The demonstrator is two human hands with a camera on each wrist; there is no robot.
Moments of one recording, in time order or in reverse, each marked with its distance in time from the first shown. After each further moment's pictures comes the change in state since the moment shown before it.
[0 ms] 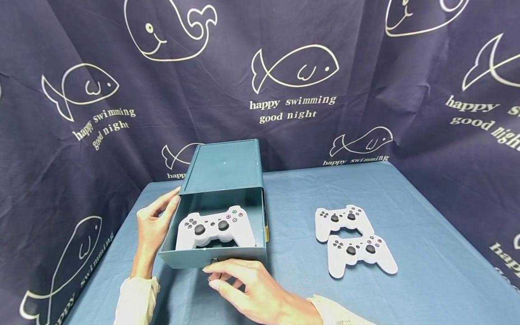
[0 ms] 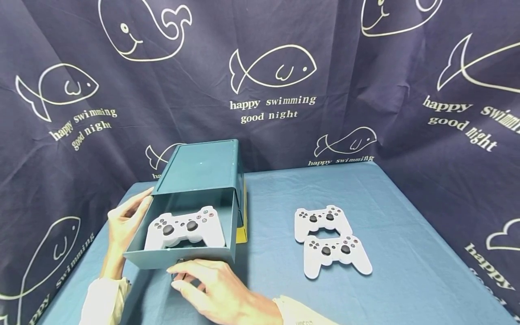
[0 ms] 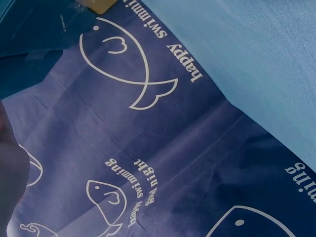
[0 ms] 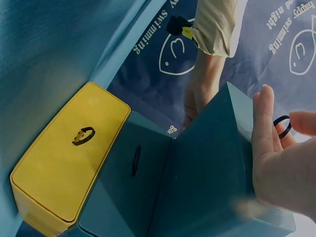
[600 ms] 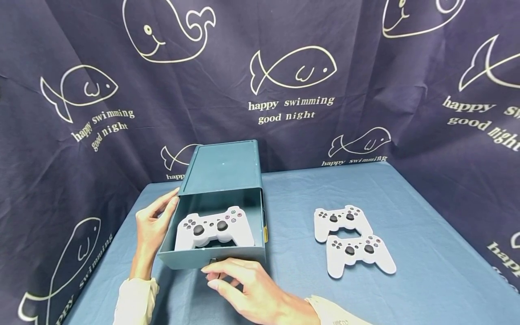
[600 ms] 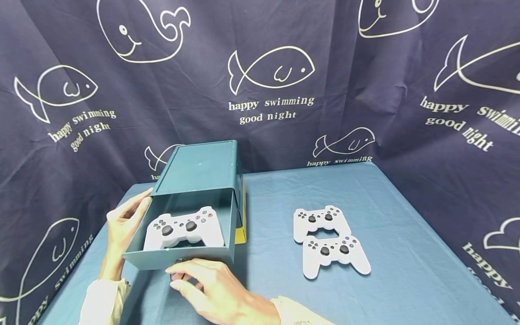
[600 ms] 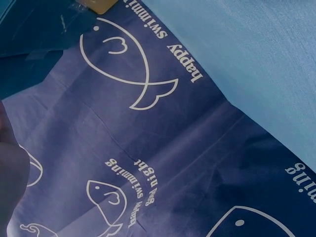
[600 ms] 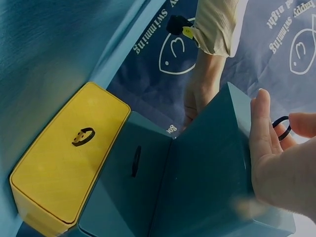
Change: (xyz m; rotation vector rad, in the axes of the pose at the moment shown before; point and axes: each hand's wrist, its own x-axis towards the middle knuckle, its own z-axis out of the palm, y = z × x) left_hand 0.002 0.019 0.004 0.003 0.032 0.016; right_hand 0.001 0.003 0.002 -0.079 0.018 -0.082
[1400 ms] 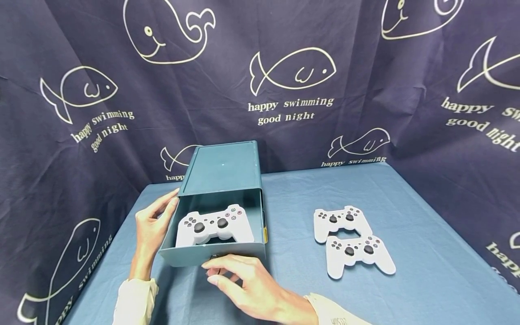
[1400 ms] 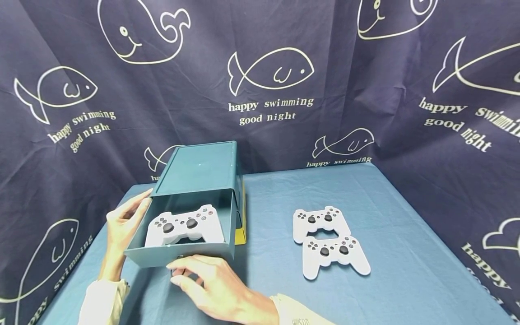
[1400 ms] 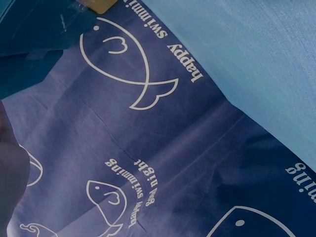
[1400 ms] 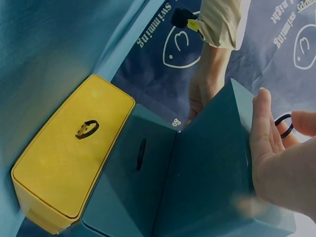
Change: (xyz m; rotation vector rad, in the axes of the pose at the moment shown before) left_hand -0.003 -0.018 -0.005 -0.011 -0.038 -0.041; right_hand 0.004 0.005 0.000 0.035 0.009 0.029
